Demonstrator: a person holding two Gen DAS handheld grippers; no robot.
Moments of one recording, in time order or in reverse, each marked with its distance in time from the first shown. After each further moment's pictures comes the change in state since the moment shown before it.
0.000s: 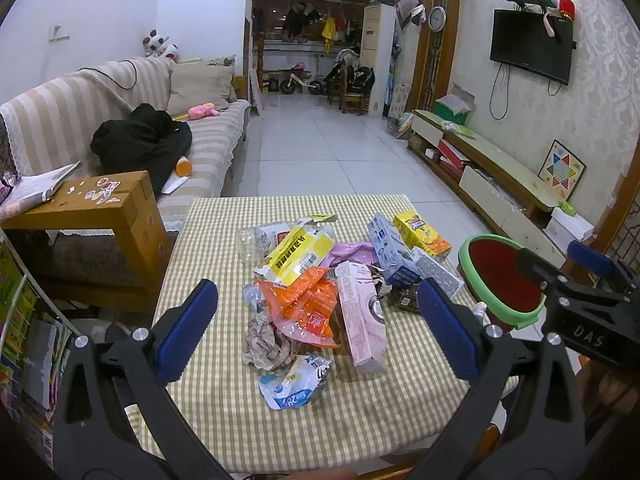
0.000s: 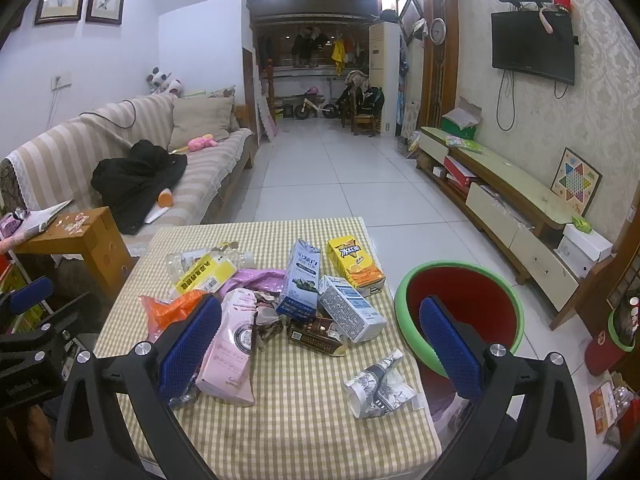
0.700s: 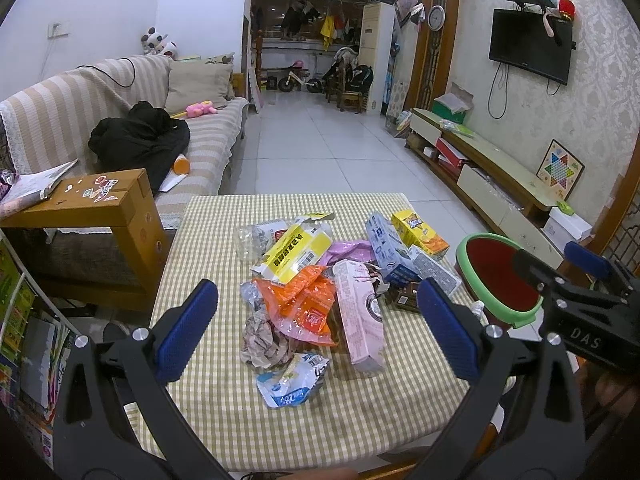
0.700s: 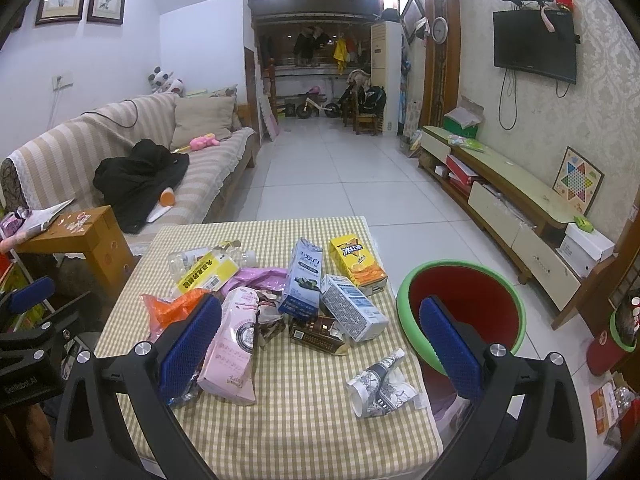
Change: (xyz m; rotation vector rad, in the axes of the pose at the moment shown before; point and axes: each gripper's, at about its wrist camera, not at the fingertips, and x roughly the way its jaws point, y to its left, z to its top) left arm 0.000 -0.002 0.000 0.003 0.006 -0.005; right arm 0.000 0.001 -0.003 -0.004 0.001 0.003
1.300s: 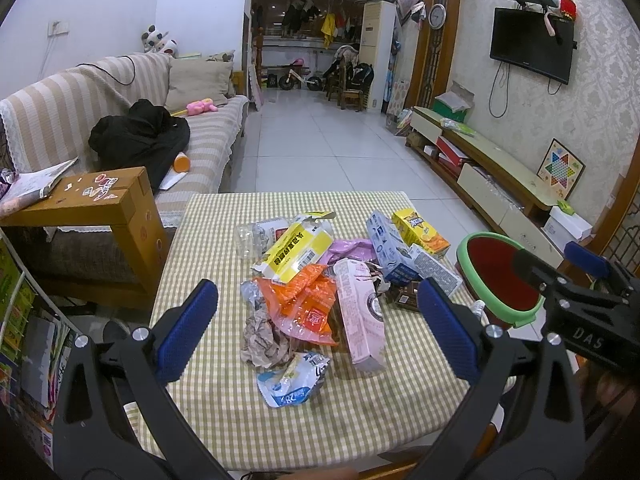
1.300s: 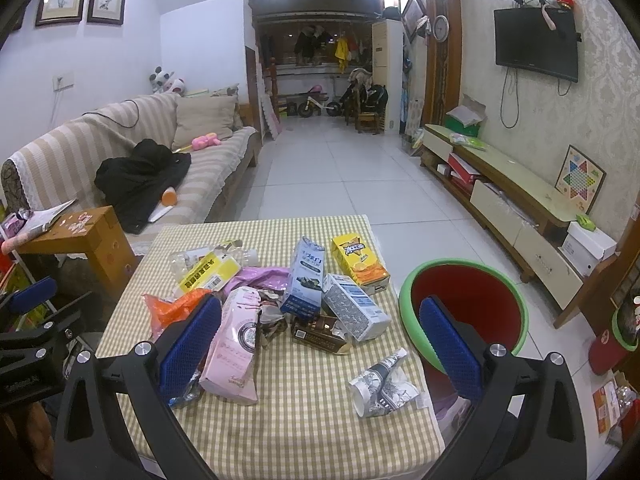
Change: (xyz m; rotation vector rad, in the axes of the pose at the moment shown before) left arm 0.001 0.004 0.002 -0.006 0.009 -0.005; right arm 0.002 0.000 0.002 0.005 0.008 0.011
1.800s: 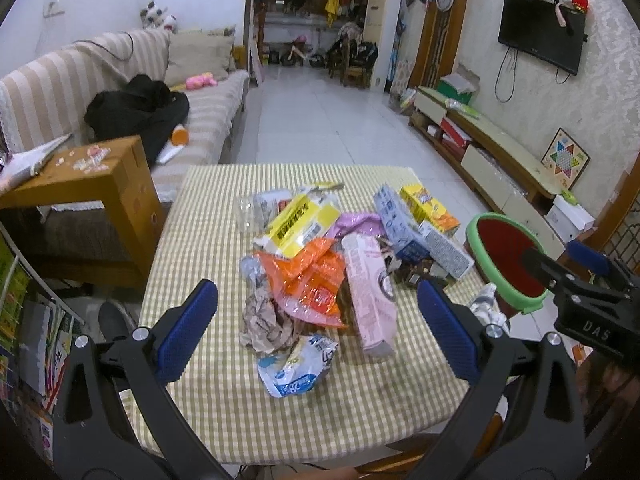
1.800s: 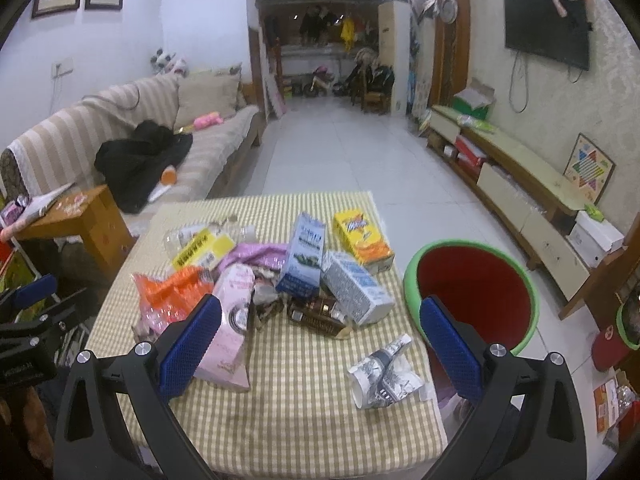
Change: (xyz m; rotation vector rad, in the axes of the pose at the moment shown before) left arm 0.034 0.012 -0.011 -0.019 0.102 -0.003; right arm 0.029 -0.008 -0.008 -0.015 0.095 0.029
